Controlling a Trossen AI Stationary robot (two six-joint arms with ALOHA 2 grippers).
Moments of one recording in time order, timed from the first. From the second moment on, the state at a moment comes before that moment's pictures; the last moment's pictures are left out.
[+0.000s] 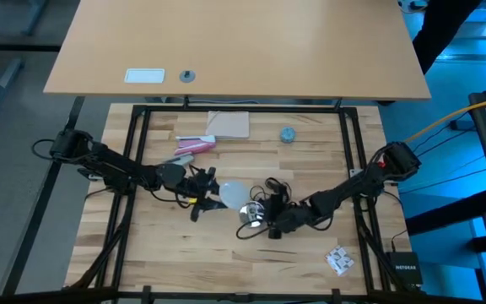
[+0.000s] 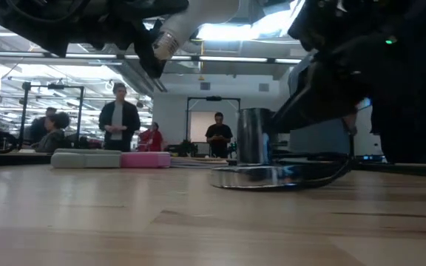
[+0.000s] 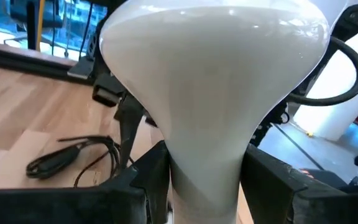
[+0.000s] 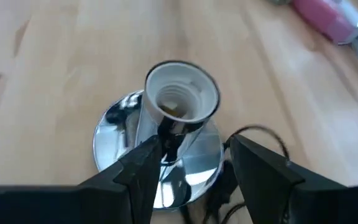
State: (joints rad) left arm -0.16 1.41 0.49 0.85 0.08 -0.30; right arm 0.44 1.69 0.80 0.10 0.55 0.26
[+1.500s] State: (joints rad) left arm -0.10 1.40 0.49 1.09 -0.34 0.04; right arm 0.25 1.58 0.81 0.24 0.58 -0.07
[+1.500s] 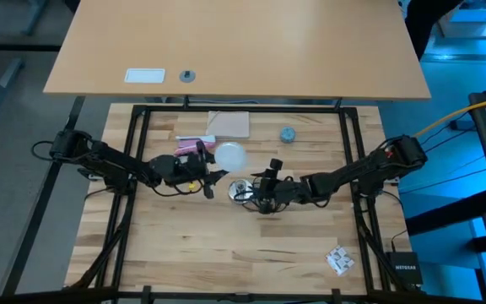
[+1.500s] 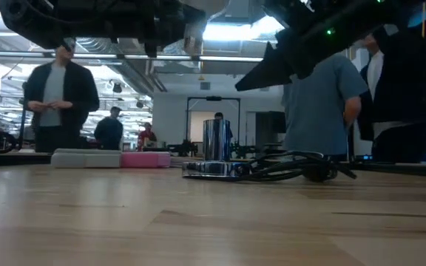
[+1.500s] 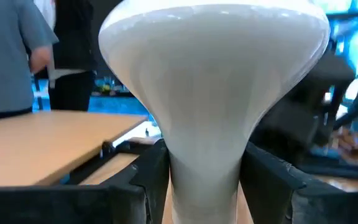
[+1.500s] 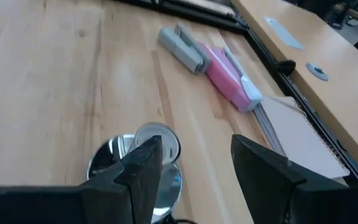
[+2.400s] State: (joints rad) left arm -0.09 1.32 0.35 0.86 -0.34 -0.26; right arm 0.25 1.58 0.81 0.19 0.58 -0.03
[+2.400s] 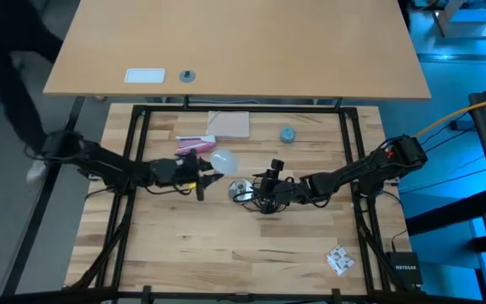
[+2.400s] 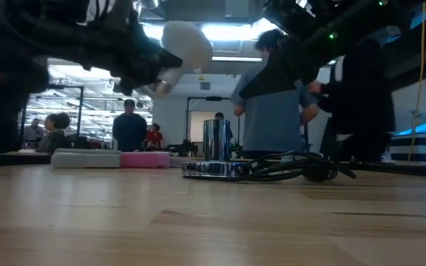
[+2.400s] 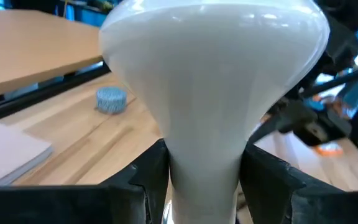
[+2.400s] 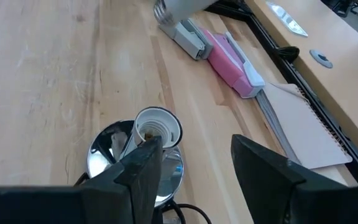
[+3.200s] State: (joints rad) left arm -0.09 1.88 0.55 1.44 -0.34 -0.17; right arm 0.25 1.58 0.81 0.19 0.76 -0.03
